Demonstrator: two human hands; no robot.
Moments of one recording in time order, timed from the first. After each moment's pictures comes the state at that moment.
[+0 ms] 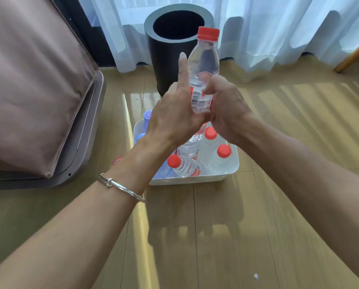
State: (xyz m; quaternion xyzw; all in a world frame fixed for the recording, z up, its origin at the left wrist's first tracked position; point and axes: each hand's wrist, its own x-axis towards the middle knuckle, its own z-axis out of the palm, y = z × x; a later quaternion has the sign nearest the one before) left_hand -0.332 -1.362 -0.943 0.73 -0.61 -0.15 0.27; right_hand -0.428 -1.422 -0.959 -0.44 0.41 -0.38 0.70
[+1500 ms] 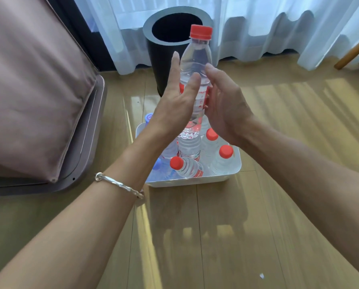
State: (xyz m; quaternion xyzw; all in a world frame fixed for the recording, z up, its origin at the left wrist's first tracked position) left_hand -0.323 -1.370 -0.936 0.63 -0.52 -0.37 0.45; right_hand -0.429 -1.409 -0.945 -0.46 0.30 -0.40 0.73
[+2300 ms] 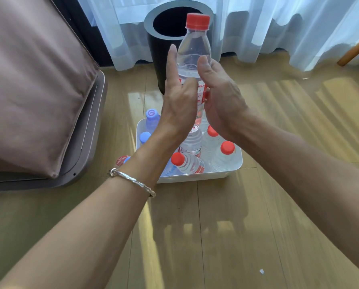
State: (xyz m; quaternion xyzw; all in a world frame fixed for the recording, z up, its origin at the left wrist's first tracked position) left_hand -0.340 -1.368 -0.941 0.61 -0.43 -0.37 0.56; right_hand -0.417 -1.401 -0.941 -0.44 0.28 -0.45 0.73
